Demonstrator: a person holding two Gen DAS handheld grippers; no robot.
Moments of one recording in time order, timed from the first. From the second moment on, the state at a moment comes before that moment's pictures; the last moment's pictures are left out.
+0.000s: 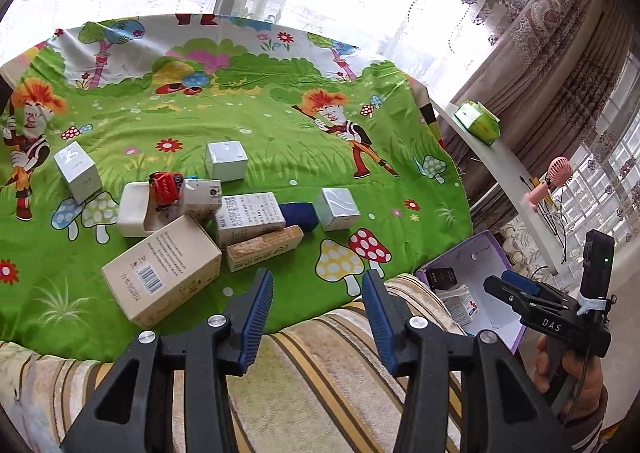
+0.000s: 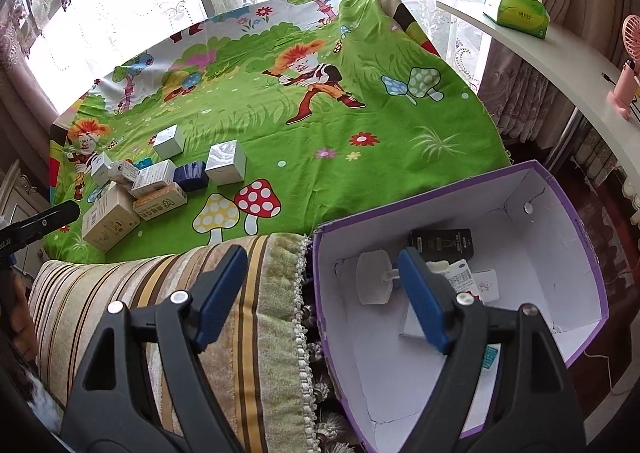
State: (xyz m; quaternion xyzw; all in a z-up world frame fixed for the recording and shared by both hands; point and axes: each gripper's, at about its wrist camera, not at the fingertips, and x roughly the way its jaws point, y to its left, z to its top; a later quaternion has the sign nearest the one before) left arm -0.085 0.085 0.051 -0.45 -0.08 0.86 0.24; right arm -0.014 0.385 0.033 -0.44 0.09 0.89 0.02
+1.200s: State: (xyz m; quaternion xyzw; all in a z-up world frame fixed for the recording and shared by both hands) left arm -0.217 -0.032 0.011 -0.50 -0.22 0.83 0.15; right arm -0.151 0.166 0.025 -0.47 -0.01 0.87 -0.17
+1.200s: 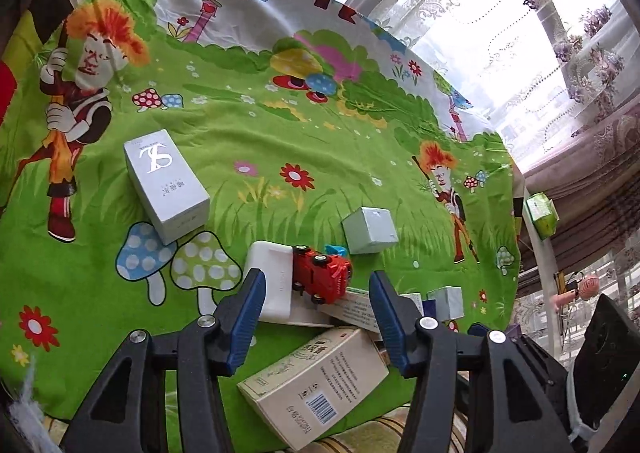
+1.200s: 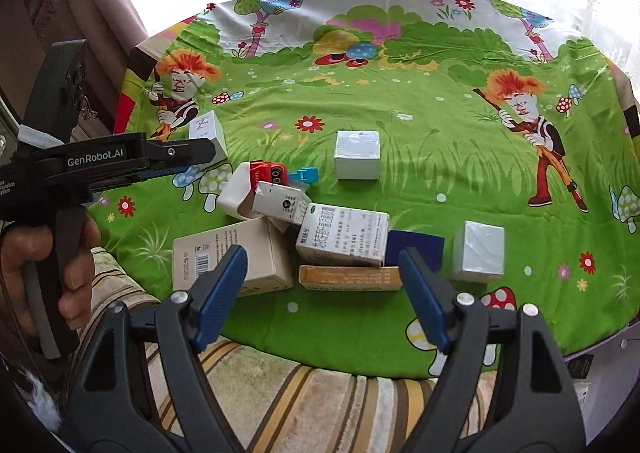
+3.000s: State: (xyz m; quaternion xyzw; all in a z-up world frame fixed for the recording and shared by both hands) left arm -0.201 -0.003 0.016 -0.45 -0.26 0.84 0.17; right arm -0.152 0.155 0.032 -0.40 -0.02 0.90 -0.17
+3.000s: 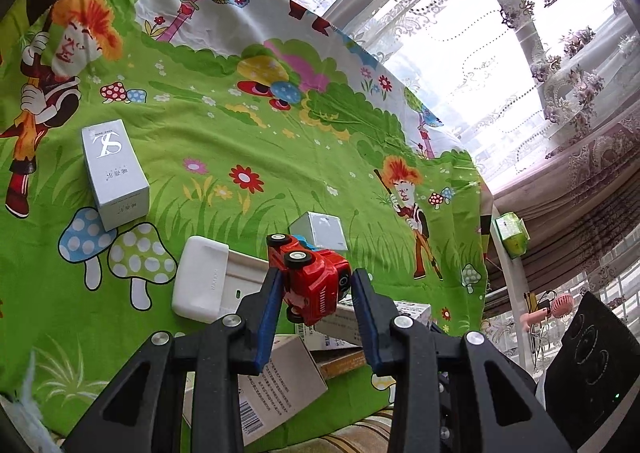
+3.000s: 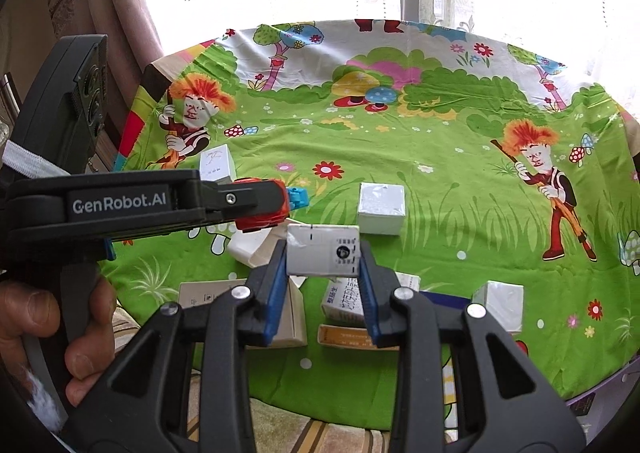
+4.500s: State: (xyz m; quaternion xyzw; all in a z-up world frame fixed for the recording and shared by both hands) left arm -0.042 0.222 0.041 -0.48 -0.12 0.78 0.39; right arm 0.032 0.432 0.049 -0.39 0.09 0.91 0.10
